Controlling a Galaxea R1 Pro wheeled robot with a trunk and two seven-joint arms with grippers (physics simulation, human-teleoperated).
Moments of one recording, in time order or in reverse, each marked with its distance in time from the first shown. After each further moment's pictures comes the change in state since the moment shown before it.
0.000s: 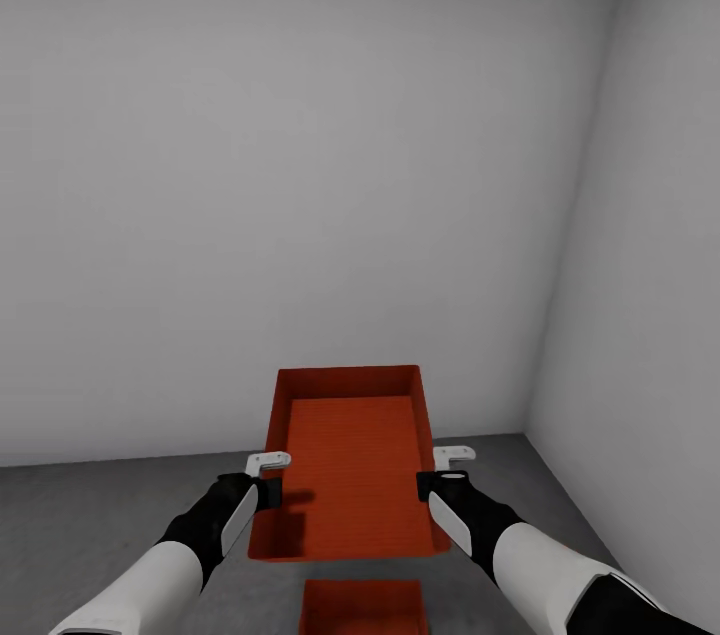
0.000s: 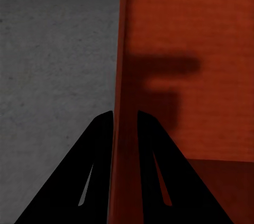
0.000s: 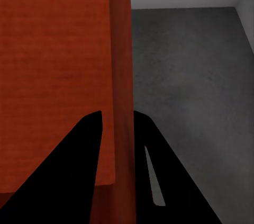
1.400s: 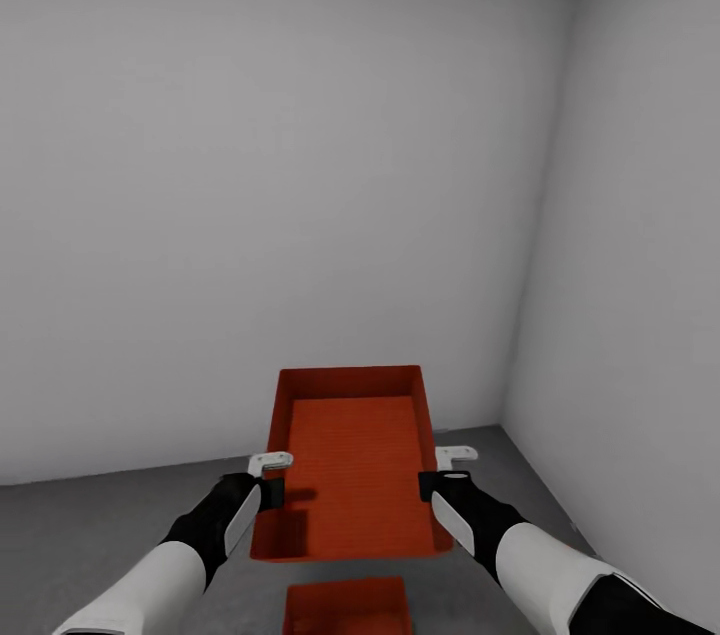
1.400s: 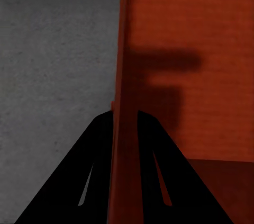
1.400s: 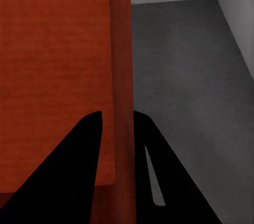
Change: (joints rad) left arm 0.000 -0.010 0.000 0.000 0.001 0.000 0.014; right arm 0.000 -0.009 -0.003 0.000 0.002 0.001 0.013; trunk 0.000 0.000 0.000
